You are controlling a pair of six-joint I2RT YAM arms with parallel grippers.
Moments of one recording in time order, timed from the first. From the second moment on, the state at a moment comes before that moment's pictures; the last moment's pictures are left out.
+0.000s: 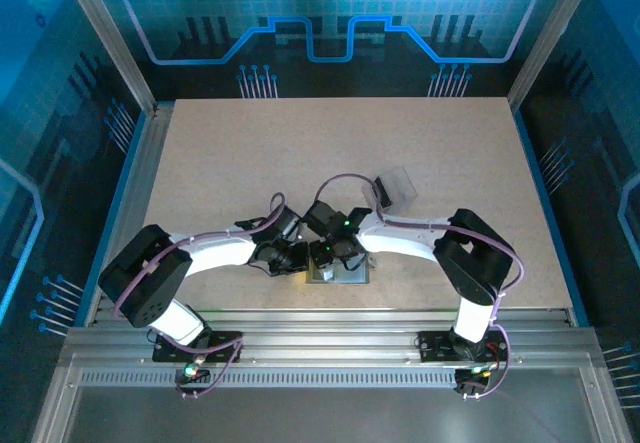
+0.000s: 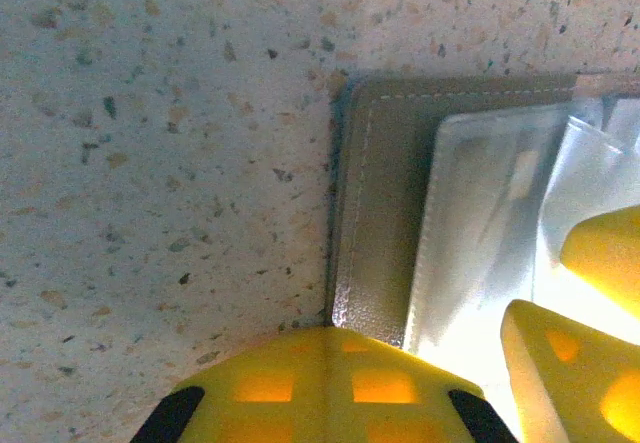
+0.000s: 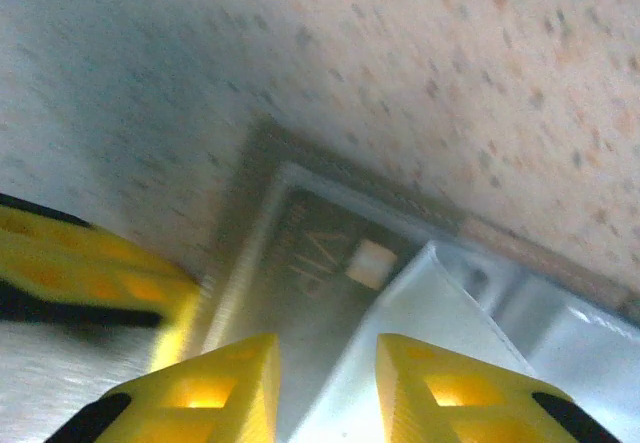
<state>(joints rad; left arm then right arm) -0.66 1.56 0.68 -0.30 0.31 -0.83 0.93 1.78 1.11 -0.54 -0.04 0.60</state>
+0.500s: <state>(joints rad) -0.67 1.52 0.64 -0.25 0.30 -0.85 0.89 1.66 1.06 -0.45 -0.08 0.60</state>
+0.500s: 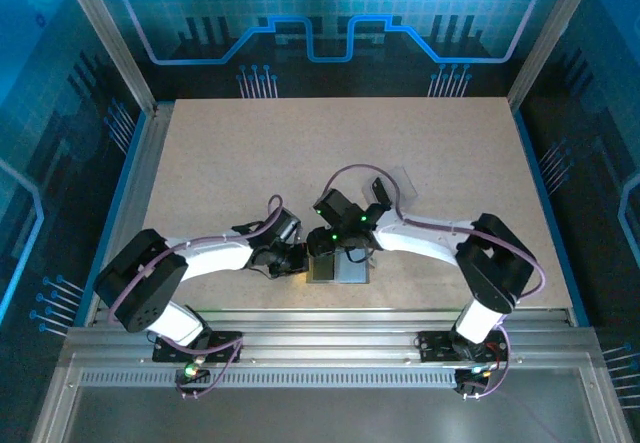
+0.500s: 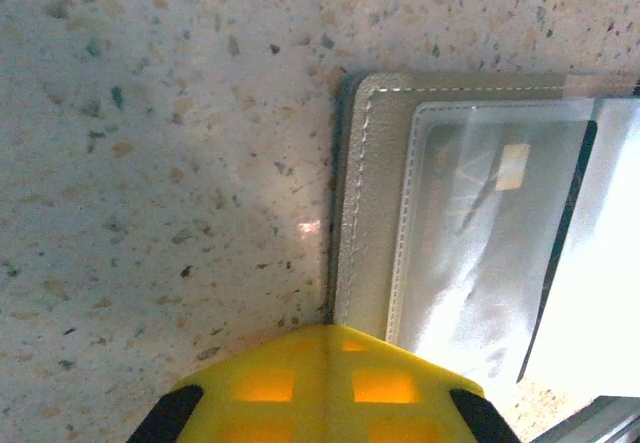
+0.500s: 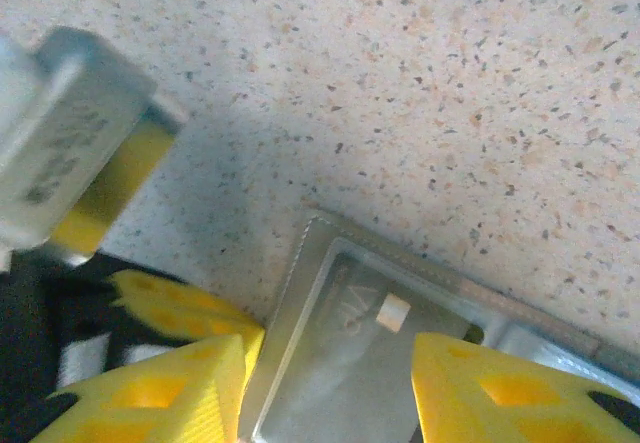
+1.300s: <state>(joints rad) -0.67 1.52 0.64 -0.25 0.30 -0.85 0.88 1.37 0.72 -0.52 -0.06 0.71</state>
